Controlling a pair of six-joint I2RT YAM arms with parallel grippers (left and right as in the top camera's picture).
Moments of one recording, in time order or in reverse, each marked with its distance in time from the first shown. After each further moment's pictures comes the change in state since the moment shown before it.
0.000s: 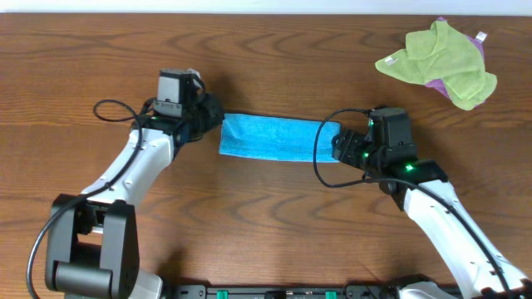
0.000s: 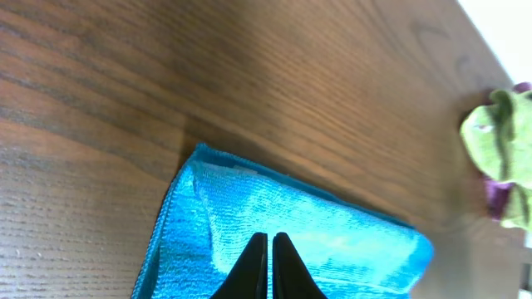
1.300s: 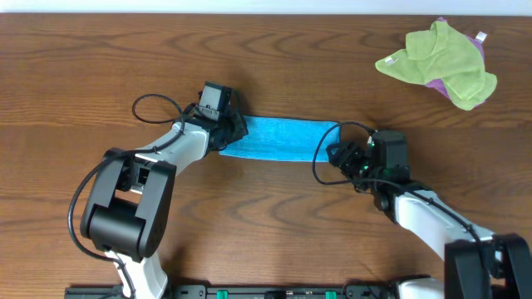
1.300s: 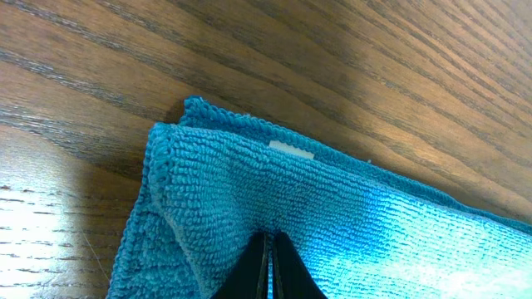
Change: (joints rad) left arm -0.134 0.246 0.036 0.052 -0.137 0.005; right arm -0.066 0.164 -0.277 0.517 -0.181 0.304
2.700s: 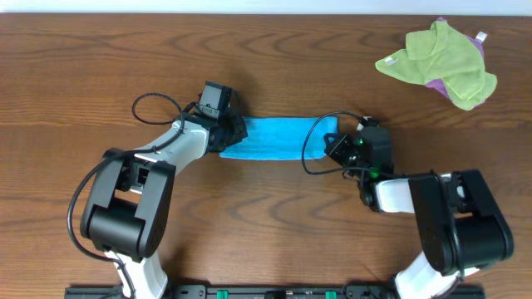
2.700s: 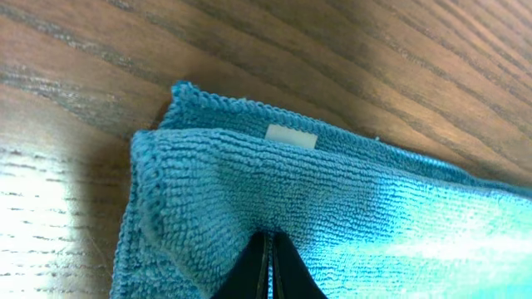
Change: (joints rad) left arm 0.000 0.000 0.017 -0.081 0.016 0.012; right arm 0.027 0.339 0.005 0.587 0.035 -0.033
